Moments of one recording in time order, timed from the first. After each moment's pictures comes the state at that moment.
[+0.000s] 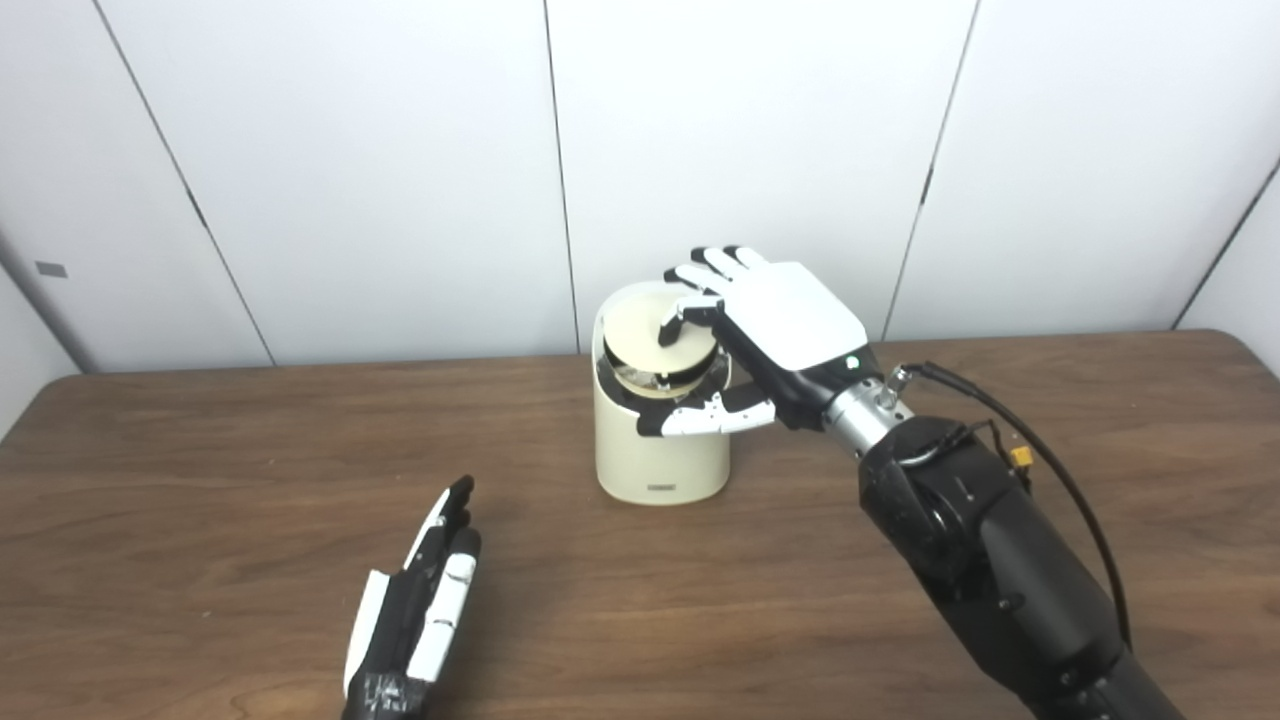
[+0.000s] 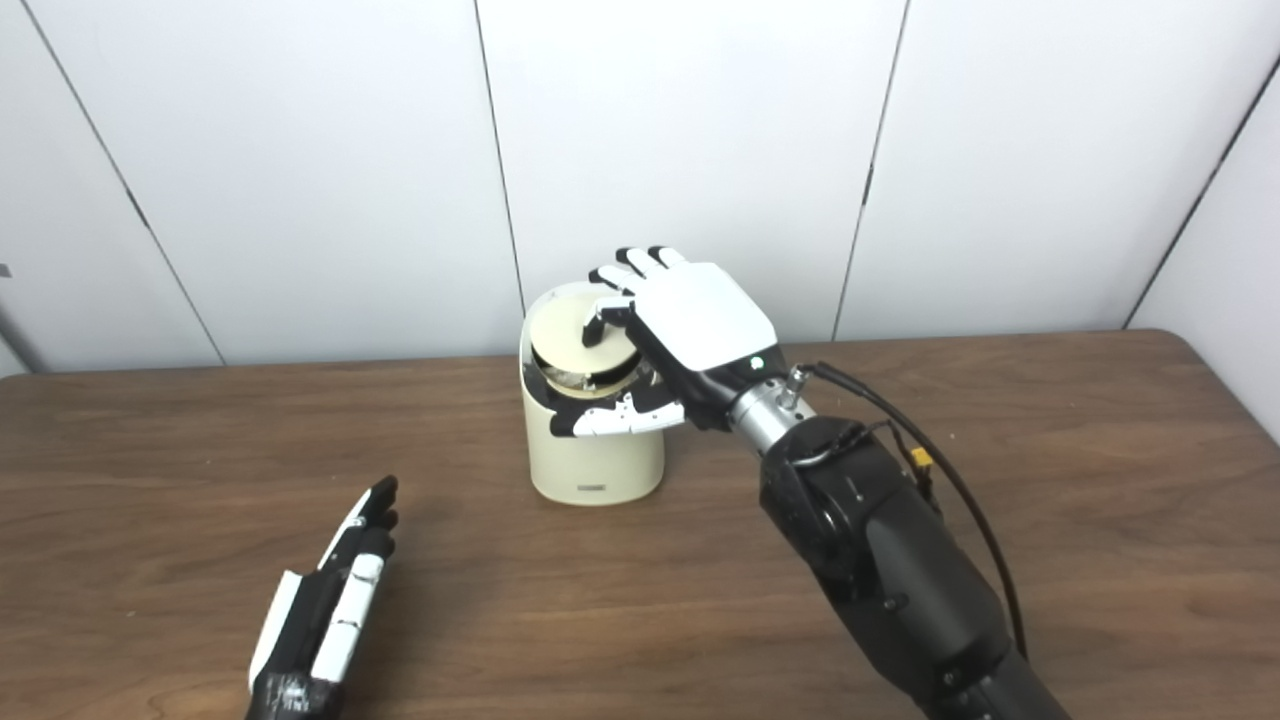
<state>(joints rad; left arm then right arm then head) 0.09 0.04 -0.06 -0.28 0.12 0.09 -0.02 -0.57 -0.30 0.37 -0.18 -1.02 0.13 0.30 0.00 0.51</state>
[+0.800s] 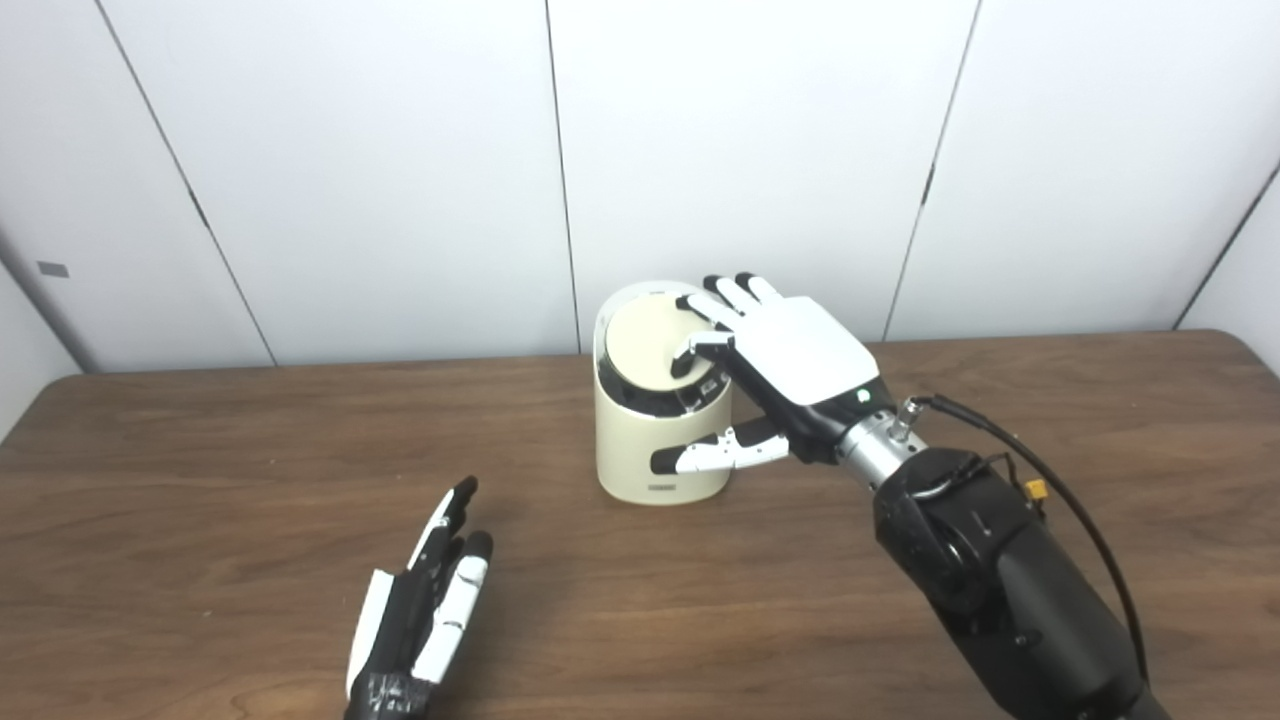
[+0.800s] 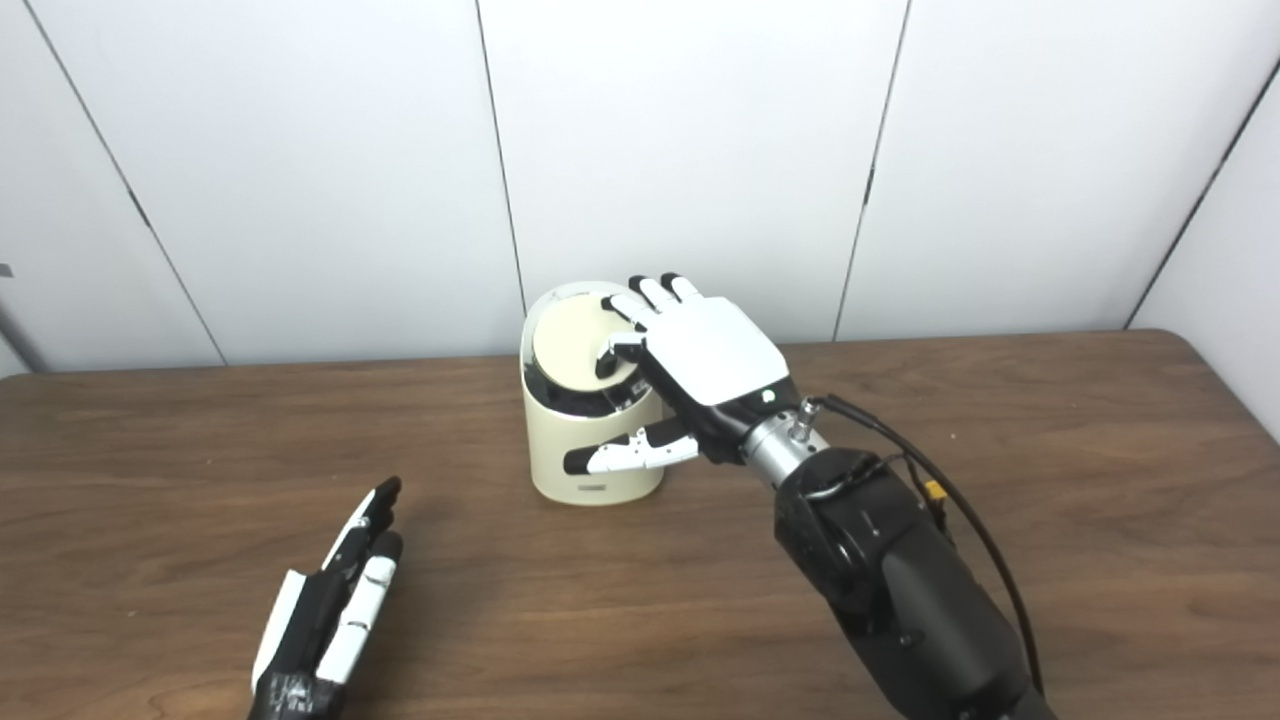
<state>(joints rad) 0.09 0.04 -0.06 -0.28 0.15 0.09 -0.02 -0.52 -0.31 0.37 -0.23 -1.06 0.10 0.36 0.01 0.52</state>
